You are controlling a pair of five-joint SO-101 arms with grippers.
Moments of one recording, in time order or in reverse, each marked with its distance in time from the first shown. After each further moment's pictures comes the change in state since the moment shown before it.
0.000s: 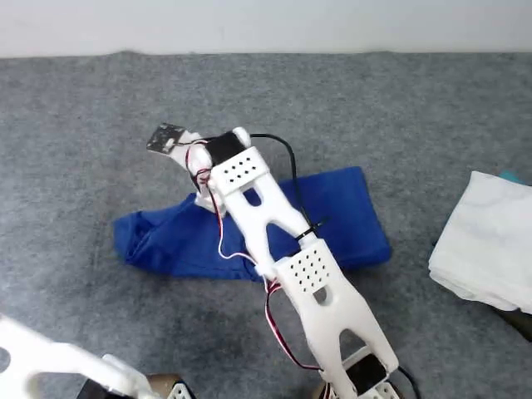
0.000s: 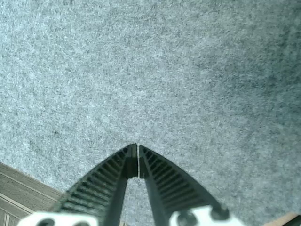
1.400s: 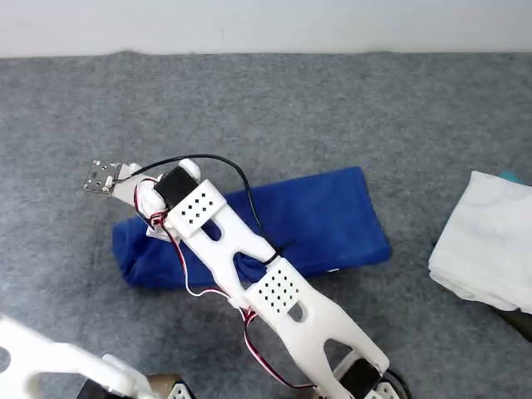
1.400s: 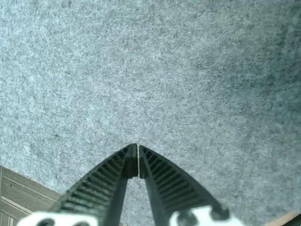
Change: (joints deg) left arm 0.7 0.0 0.0 0.0 -0.7; right arm -12.4 6.6 -16.1 3.3 0.1
